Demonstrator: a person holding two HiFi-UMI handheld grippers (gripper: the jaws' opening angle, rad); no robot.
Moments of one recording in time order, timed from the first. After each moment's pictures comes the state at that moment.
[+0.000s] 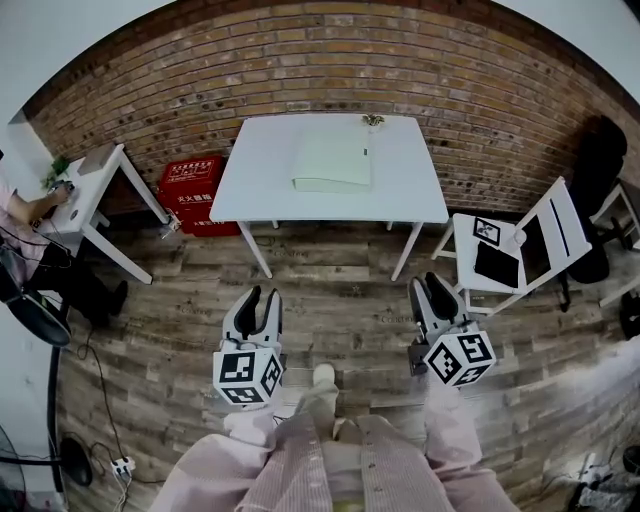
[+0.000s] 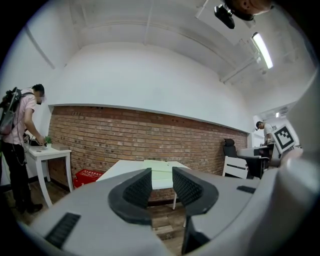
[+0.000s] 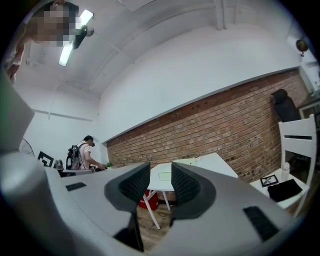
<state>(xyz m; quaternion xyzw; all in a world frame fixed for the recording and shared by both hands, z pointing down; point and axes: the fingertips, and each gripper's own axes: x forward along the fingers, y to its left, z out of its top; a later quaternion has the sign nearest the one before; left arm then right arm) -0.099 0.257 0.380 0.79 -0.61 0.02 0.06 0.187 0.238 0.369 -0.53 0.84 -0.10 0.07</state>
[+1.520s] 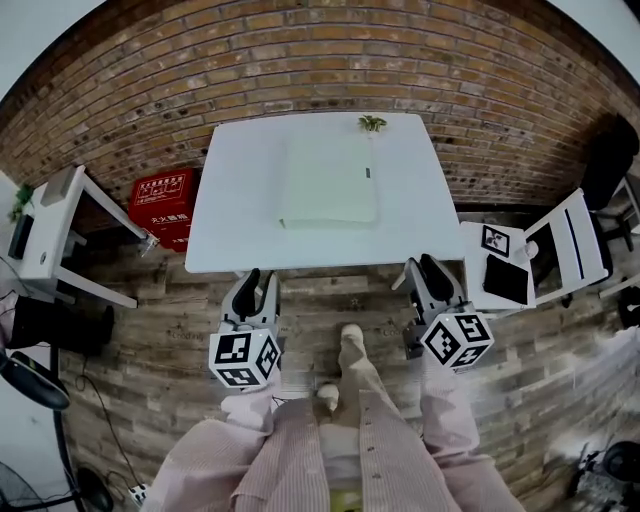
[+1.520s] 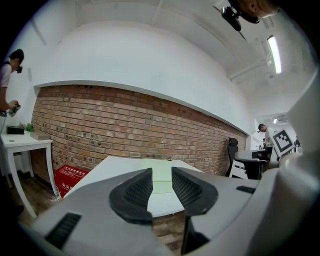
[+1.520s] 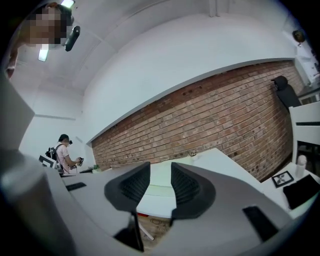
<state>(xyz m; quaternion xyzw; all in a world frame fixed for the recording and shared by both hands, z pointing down) -0.115 0.012 0.411 0.81 -0.58 0.03 0.11 0.165 0.010 0.399 -0.56 0.81 -0.15 0.06</state>
